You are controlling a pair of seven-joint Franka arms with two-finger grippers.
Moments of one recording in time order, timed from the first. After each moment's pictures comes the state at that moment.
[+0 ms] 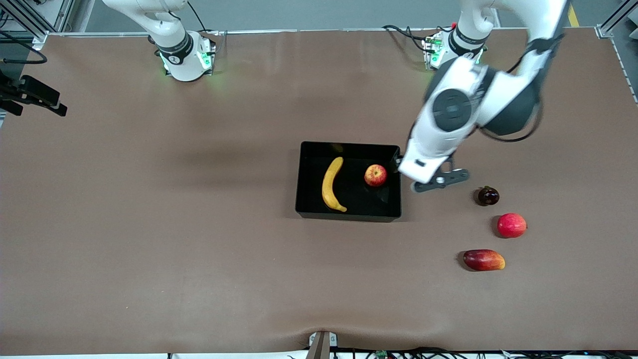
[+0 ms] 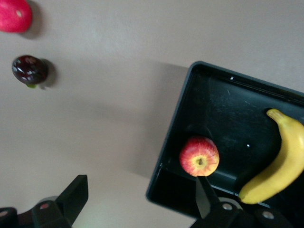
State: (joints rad) left arm -0.32 0.34 -0.25 -1.70 0.15 1.85 -0.88; right arm -0.04 -0.04 -0.02 -1.51 0.04 1.40 -0.01
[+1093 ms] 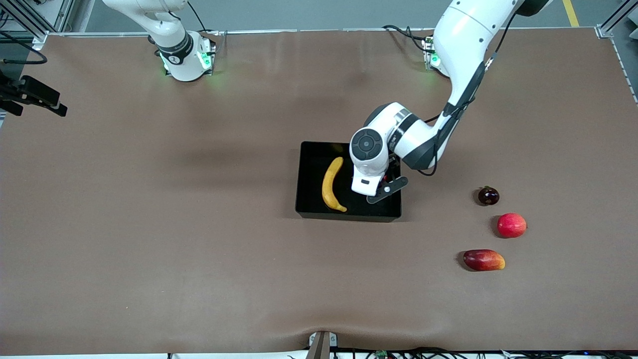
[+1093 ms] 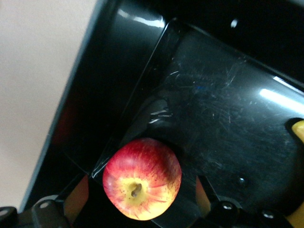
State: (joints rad) left arm -0.44 0.62 -0.25 -1.69 0.24 2.04 -1.27; right arm -0.05 -0.04 -0.02 -1.51 0.04 1.40 -0.01
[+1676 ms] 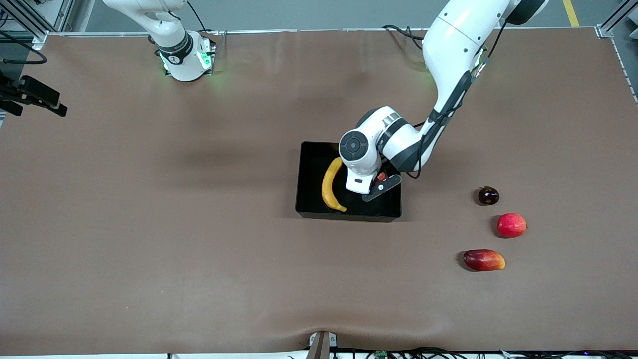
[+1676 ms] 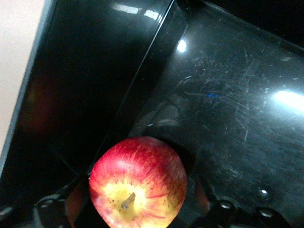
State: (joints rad) left arm -0.47 0.67 -0.25 -1.70 0.31 2.04 -1.33; right arm -0.05 -0.04 -0.02 -1.51 0.04 1.40 -0.01
